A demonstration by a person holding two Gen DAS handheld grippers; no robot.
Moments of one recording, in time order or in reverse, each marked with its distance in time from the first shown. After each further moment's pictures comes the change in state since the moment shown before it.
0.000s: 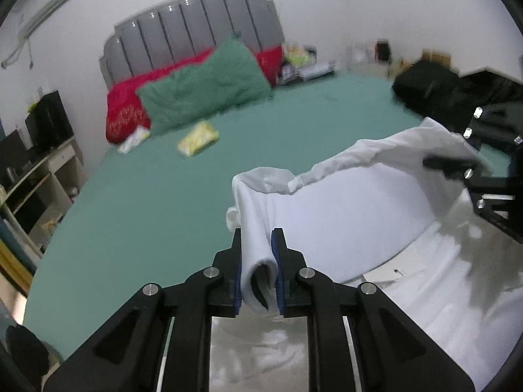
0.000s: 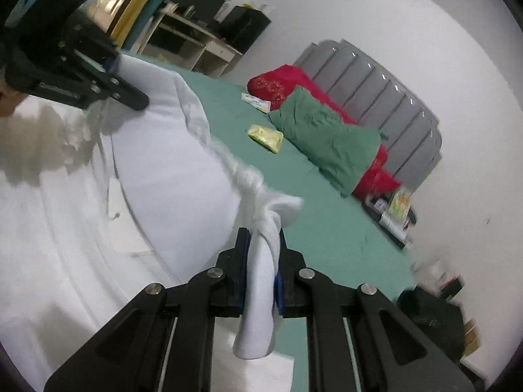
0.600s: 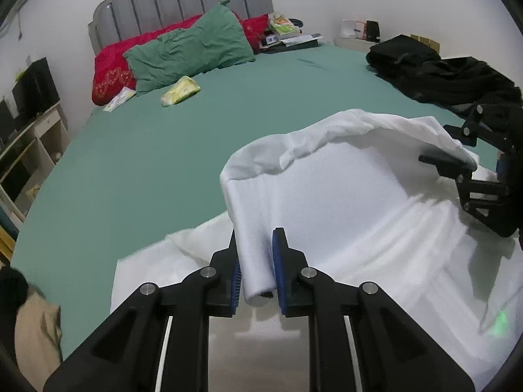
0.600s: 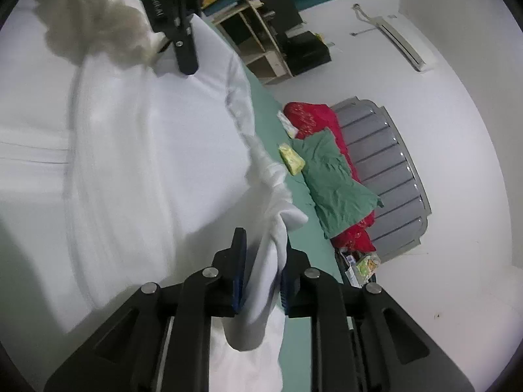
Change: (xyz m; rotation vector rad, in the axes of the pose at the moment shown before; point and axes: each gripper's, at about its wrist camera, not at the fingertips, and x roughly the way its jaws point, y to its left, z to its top) left arm -0.066 -0.016 -0.067 -0.046 0.102 -0.094; right arm -0.066 0.055 -0.039 -0.406 -0.083 -0.043
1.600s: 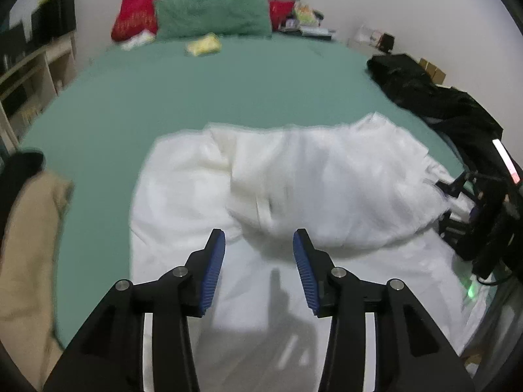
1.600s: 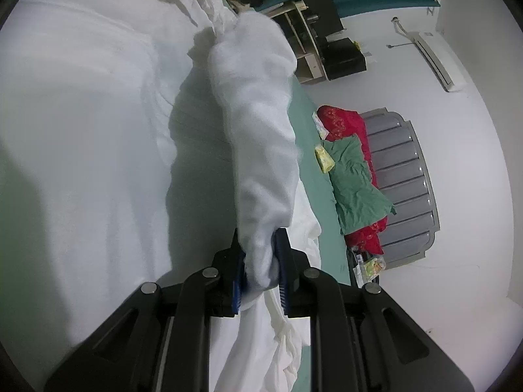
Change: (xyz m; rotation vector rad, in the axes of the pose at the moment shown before) left arm -0.105 0.036 -0.064 -0.223 0.089 -0.112; right arm -0.080 0.047 -0.008 -0.140 0.048 0.080
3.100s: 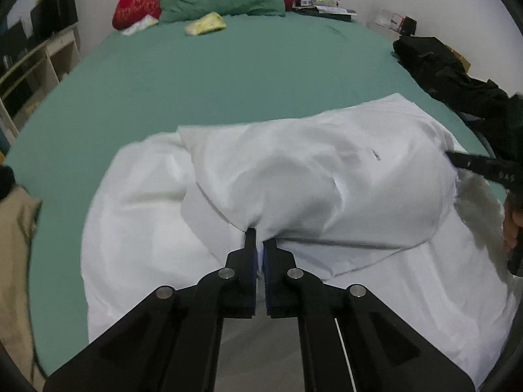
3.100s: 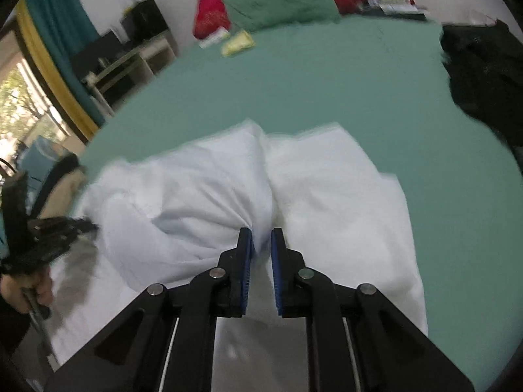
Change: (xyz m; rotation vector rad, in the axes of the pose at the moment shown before) left arm 0.098 -0.015 0.022 -0.033 0.104 0.073; right arm 0.103 -0.119 -0.095 1.474 0.290 0.537
